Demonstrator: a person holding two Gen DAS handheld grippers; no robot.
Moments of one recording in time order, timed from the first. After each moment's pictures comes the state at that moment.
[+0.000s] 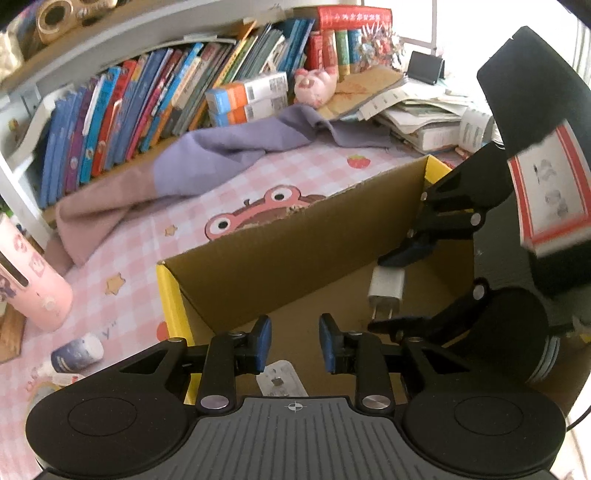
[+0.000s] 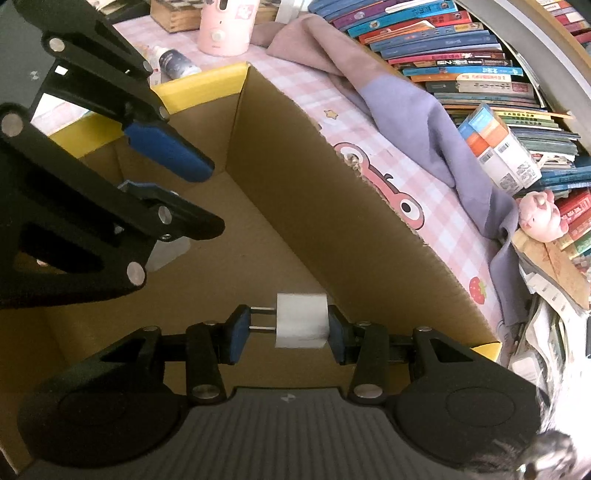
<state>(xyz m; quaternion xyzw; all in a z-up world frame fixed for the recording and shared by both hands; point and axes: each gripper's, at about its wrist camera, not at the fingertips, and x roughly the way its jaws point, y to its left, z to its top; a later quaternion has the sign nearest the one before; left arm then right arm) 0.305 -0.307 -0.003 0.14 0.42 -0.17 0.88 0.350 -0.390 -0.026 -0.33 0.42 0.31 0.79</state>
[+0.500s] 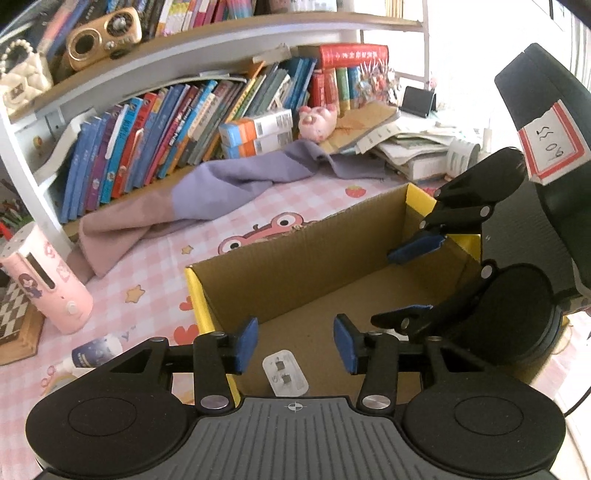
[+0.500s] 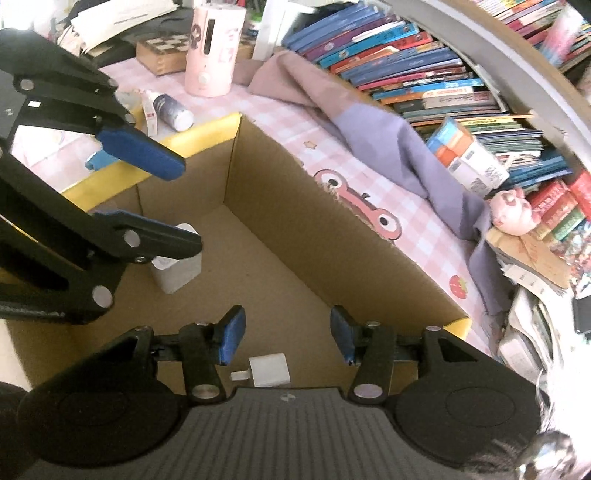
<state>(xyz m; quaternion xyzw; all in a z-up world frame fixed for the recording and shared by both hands) 0.262 -0.287 0.027 0.13 0.37 -0.17 0.91 0.321 -0.403 0.006 -0.29 0.39 0.28 0.83</state>
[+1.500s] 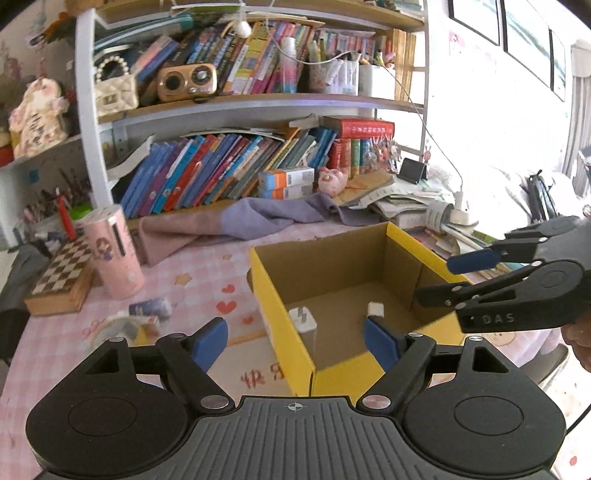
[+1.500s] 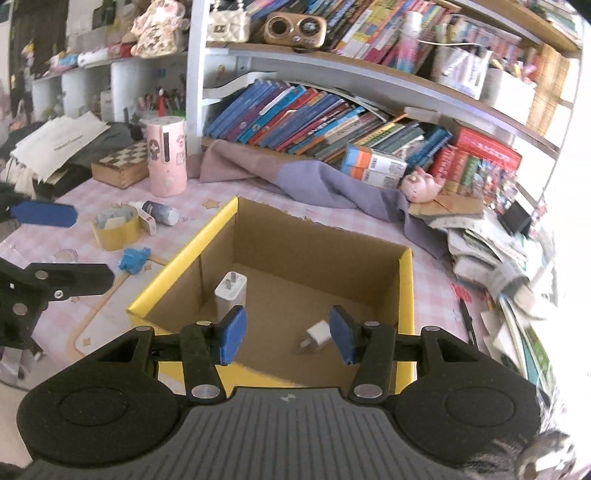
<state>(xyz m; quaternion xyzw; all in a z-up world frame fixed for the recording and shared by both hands) 0.118 -0.202 0.064 0.05 0.28 -0.16 0.95 0.168 -0.405 0.069 -0.11 0.32 0.15 0.93</state>
